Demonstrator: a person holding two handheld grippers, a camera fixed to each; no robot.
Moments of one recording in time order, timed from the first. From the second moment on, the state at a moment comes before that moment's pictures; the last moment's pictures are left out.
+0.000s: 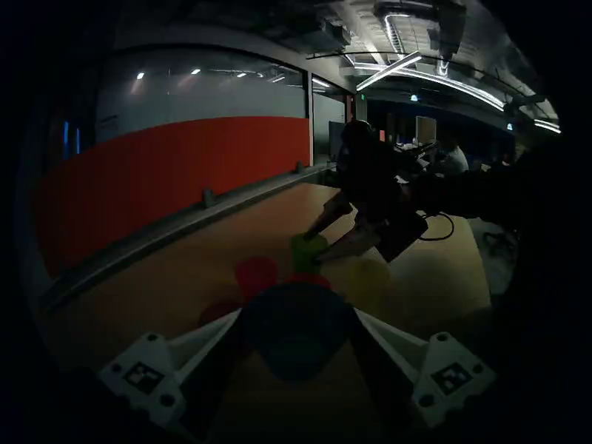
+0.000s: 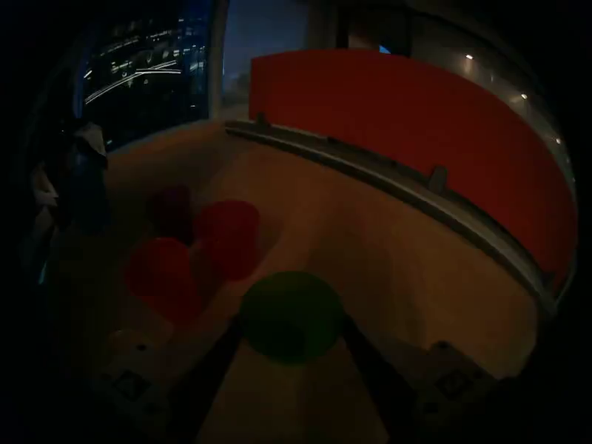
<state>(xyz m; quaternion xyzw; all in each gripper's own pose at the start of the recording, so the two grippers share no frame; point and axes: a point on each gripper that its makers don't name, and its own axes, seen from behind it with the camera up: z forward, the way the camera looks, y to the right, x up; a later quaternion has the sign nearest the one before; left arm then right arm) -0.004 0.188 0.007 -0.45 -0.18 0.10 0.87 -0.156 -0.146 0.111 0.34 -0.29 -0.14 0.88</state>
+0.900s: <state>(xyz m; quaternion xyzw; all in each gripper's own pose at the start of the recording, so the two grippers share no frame) 0.003 0.180 0.011 -0.44 -0.17 0.08 0.88 -0.128 -0.146 0.125 0.33 -0.25 -0.12 0.90</state>
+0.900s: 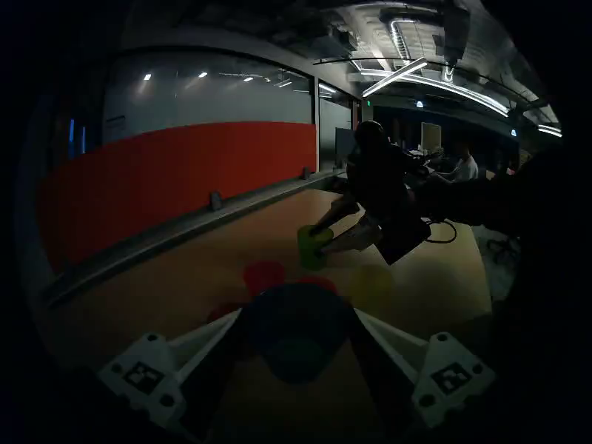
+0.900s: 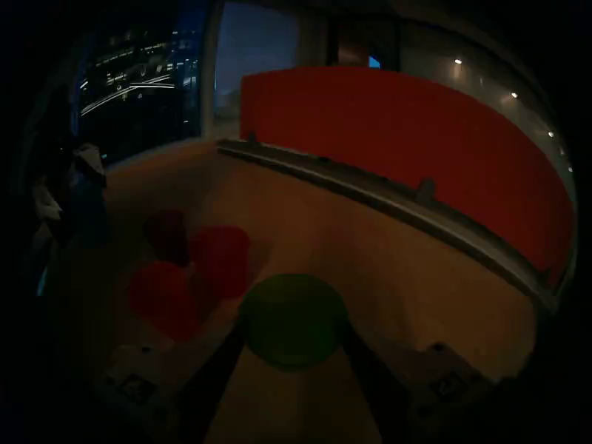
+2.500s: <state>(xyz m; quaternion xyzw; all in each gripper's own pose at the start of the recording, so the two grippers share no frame) 0.059 0.176 0.024 -0.42 -0.10 0.02 0.90 0.048 -0.178 0.088 0.34 -0.04 -0.06 0.94</state>
